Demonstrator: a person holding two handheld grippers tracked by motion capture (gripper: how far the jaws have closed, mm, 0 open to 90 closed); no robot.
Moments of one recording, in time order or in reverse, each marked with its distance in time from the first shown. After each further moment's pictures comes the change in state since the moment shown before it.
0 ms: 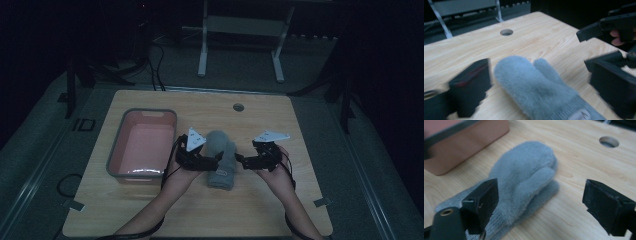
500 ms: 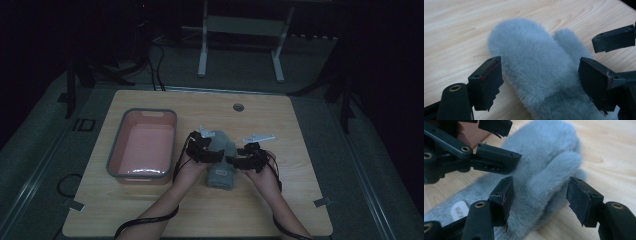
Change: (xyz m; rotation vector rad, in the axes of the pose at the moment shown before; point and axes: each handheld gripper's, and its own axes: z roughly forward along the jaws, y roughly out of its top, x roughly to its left) left arm 0.019 -0.022 0.072 0.282 0.008 -0.133; right arm 0.006 -0.015 0.051 0.104 0.081 0.107
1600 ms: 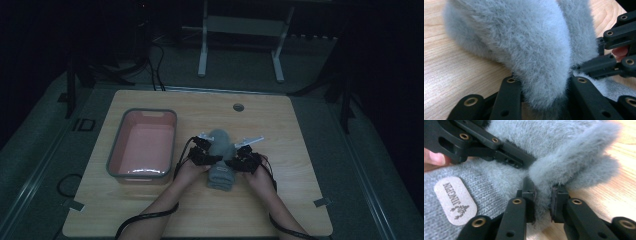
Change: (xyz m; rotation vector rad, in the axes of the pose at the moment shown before) left arm 0.015 -0.017 0.031 0.077 -0.245 -0.045; right arm -0.005 -0.009 0.027 0.101 0.070 -0.053
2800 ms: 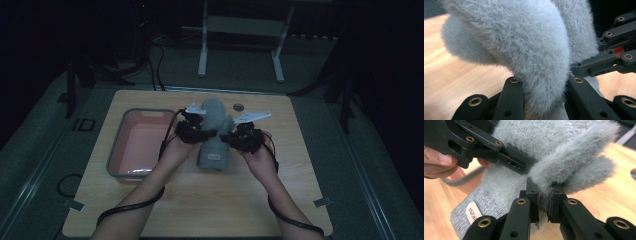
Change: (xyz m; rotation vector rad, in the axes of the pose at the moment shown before) left arm -0.024 0.073 -0.121 -0.146 0.051 0.123; right arm 0.049 0.090 -0.082 -0.190 -0.031 -0.117
